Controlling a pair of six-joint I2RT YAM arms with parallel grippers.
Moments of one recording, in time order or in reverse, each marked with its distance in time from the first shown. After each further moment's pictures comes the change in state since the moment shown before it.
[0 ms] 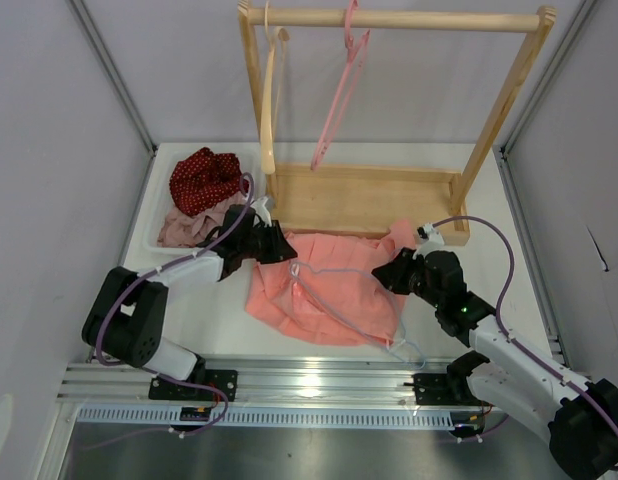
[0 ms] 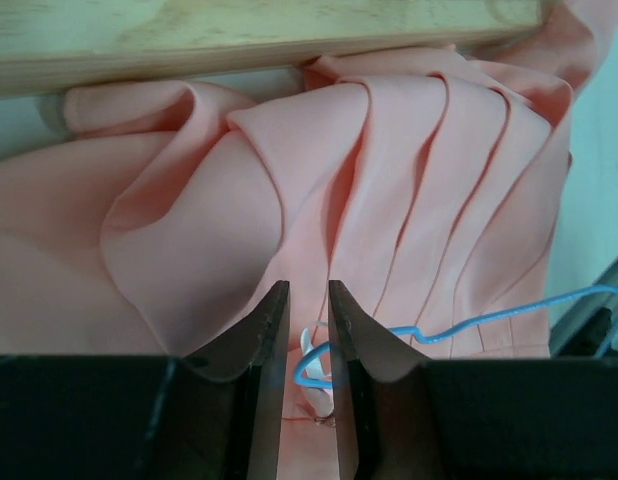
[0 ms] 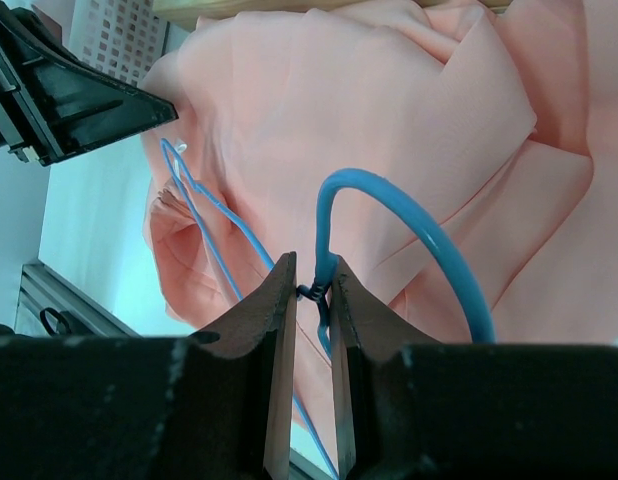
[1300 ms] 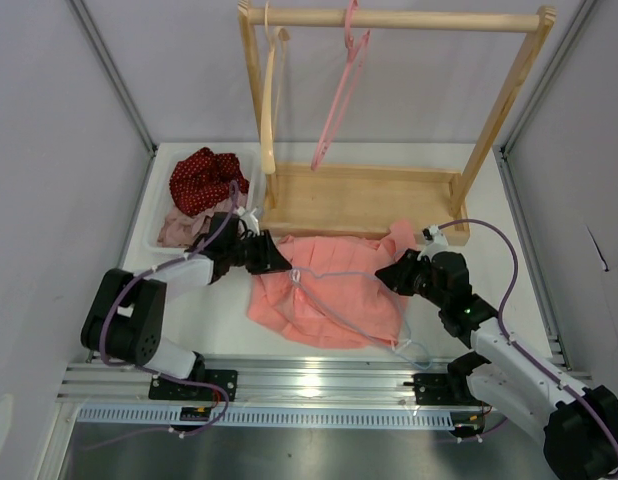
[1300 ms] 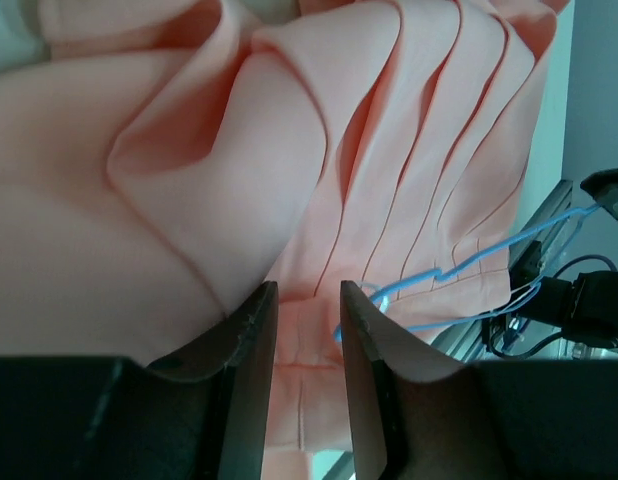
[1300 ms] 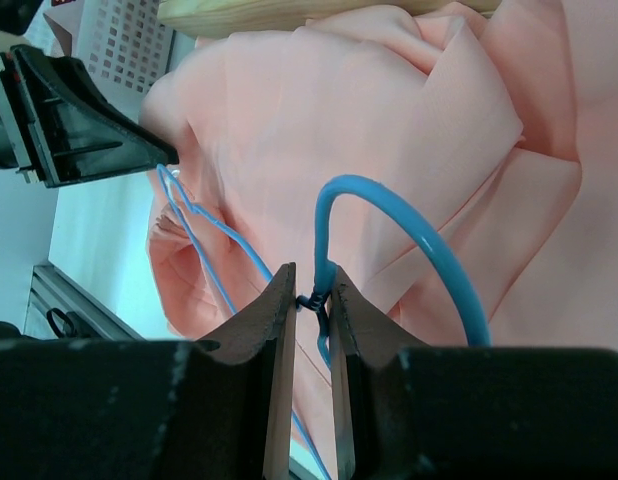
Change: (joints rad) left arm 0.124 0.020 -0.066 -0.021 0.289 0.002; right arm -0.079 -0.018 -0.036 0.021 -0.097 -0.013
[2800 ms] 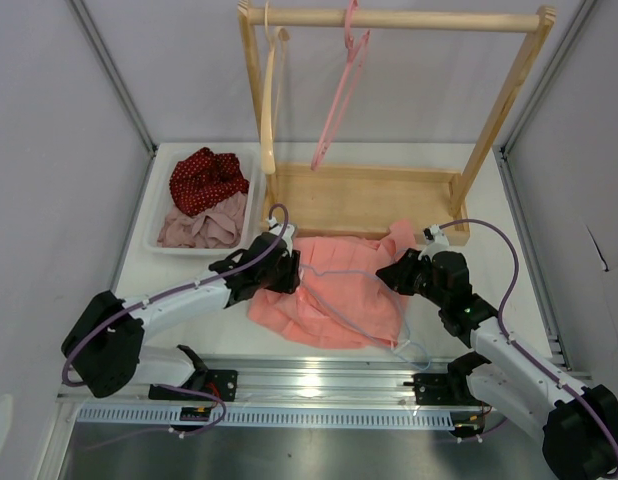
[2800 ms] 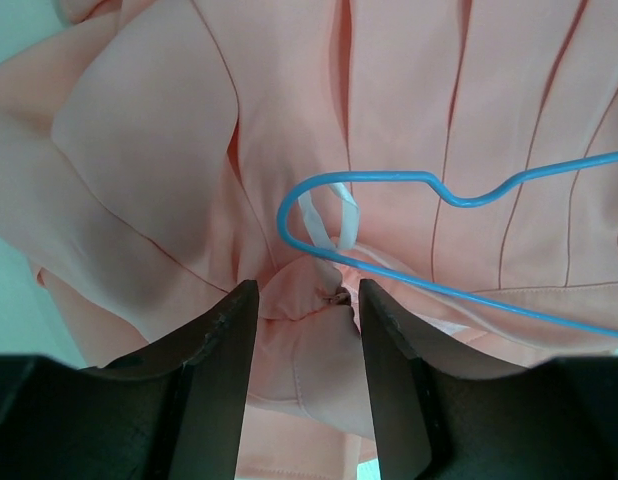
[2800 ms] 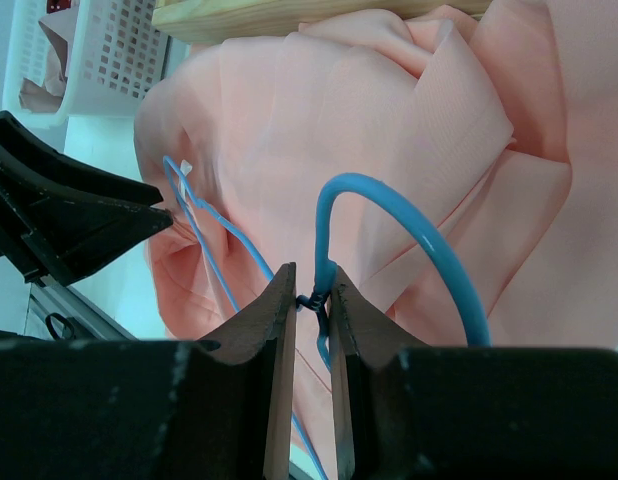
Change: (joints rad) left arm -0.453 -0.197 0.028 -0.248 -0.730 0.116; right arm -0.007 0.006 0.000 0.002 -0.001 0.004
